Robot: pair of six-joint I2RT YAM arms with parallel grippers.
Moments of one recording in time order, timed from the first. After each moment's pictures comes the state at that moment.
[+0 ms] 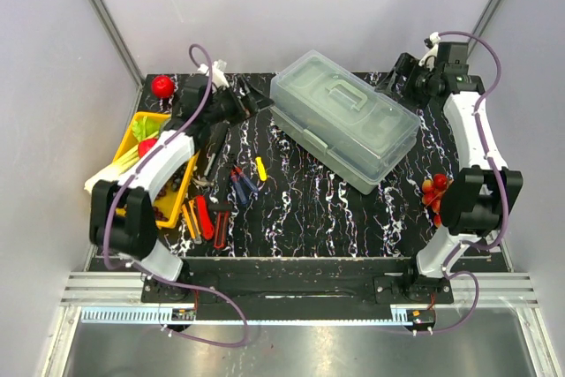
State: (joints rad) left arm -0.26 1.52 1.17 -0.01 0.48 -0.75; right arm -0.08 1.74 1.72 -0.67 -0.42 0.38
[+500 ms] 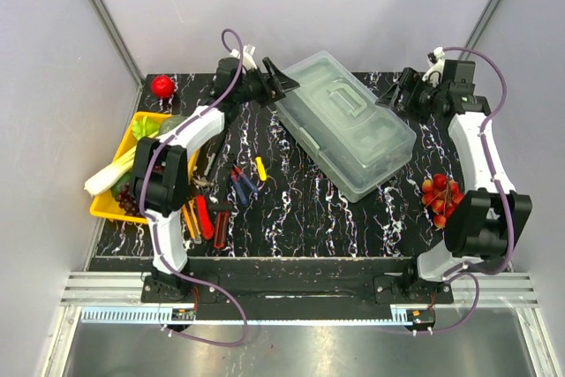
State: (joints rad) left arm -0.33 1.95 1.53 0.16 0.53 -0.88; right arm -0.09 1.59 1.49 -0.58 -0.52 0.36
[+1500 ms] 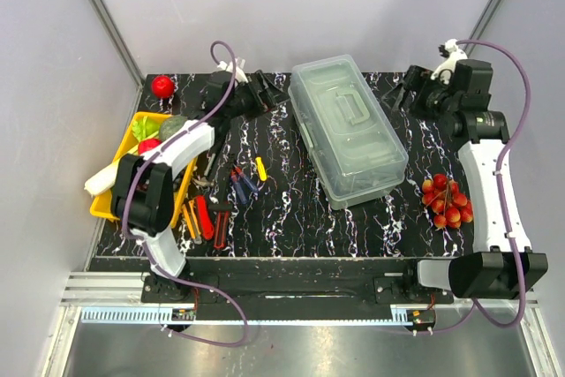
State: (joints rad) left arm -0.34 1.81 1.35 0.10 0.40 -0.80; right arm -0.05 1.30 1.47 -0.66 -0.36 0.33
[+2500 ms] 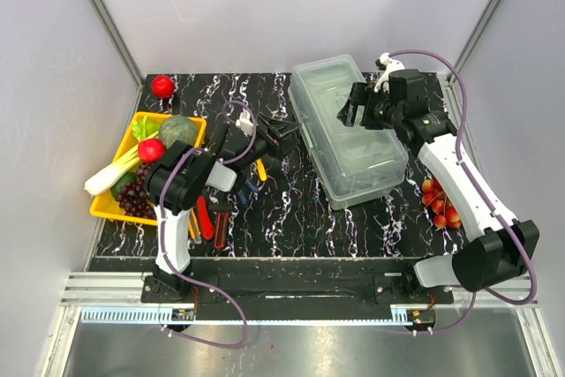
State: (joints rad) left arm -0.44 2.03 0.84 1.23 0.39 -1.52; right arm 0.30 1.37 1.37 -0.53 -0.15 0.34
